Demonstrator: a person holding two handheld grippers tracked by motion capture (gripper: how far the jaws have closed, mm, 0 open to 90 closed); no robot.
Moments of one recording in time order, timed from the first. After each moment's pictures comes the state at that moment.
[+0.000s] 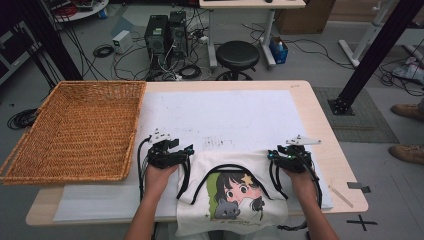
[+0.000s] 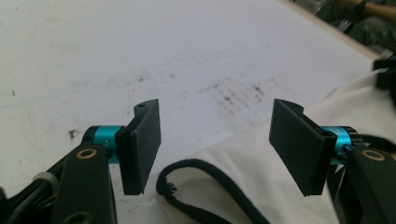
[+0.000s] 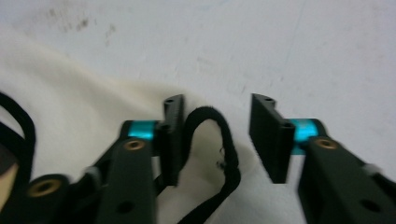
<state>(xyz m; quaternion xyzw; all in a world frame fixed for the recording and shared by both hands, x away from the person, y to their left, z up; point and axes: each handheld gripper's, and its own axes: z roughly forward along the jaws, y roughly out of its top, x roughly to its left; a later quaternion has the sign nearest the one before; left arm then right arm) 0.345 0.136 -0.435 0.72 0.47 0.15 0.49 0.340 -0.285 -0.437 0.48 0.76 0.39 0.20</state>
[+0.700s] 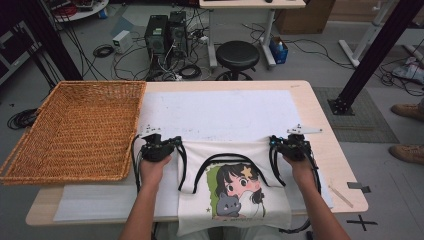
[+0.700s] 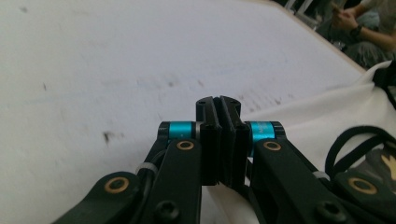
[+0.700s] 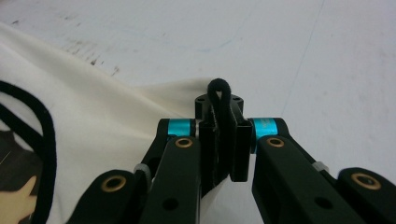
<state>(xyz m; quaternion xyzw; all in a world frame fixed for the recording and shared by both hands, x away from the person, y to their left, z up) 0.369 0.161 -0.437 0.67 0.50 0.13 0.53 0.377 -0.288 -0.432 0.45 0.76 0.43 0.19</state>
